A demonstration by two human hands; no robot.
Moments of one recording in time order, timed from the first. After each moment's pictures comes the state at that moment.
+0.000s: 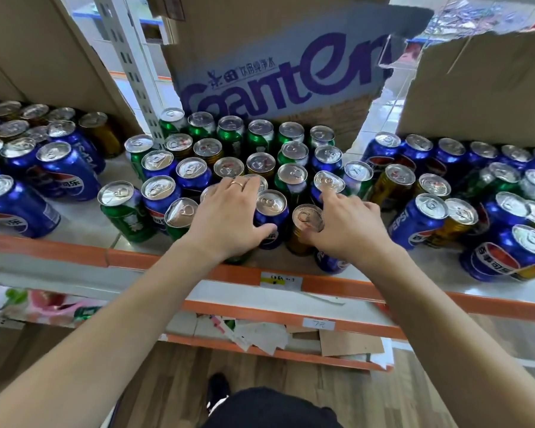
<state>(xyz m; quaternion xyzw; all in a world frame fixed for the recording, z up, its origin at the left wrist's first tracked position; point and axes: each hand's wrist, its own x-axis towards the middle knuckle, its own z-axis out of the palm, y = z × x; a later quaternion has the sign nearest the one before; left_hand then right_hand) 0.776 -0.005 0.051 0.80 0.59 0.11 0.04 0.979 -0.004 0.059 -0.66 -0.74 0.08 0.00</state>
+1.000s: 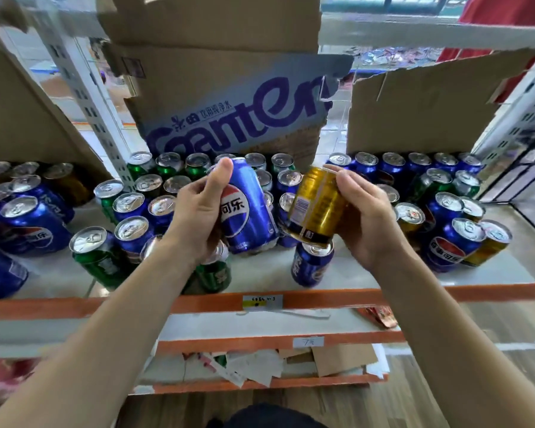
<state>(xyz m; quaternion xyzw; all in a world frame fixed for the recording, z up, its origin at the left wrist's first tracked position) 0.800 -0.007 0.112 0.38 0.43 0.54 0.61 1.018 -0.034 0.105 -0.44 -0.39 0.56 0.58</state>
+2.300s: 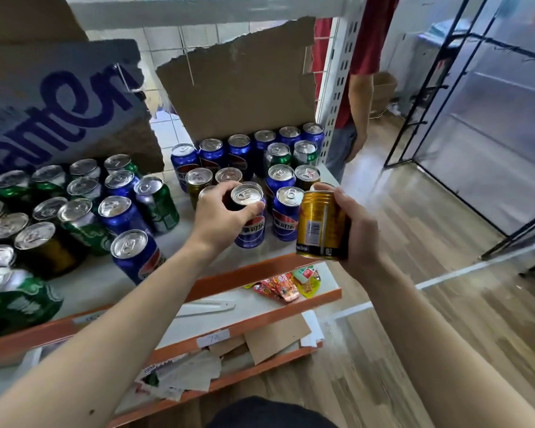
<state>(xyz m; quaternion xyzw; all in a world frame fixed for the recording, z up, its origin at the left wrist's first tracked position) 1.094 -0.029 0.045 0.68 0.48 0.39 0.41 1.274 -0.140 0.060 -0.52 -0.31 0.48 0.63</state>
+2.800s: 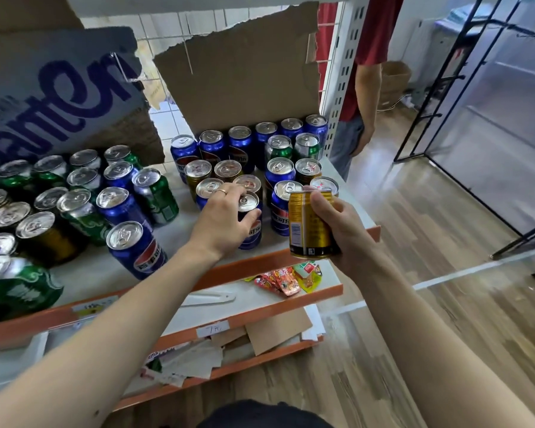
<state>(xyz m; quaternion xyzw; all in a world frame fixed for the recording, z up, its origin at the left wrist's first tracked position) 1.097 -0.028 0.023 0.84 0.46 0.25 0.14 1.283 -0.132 0.047 -0.54 -0.34 0.54 0.55</state>
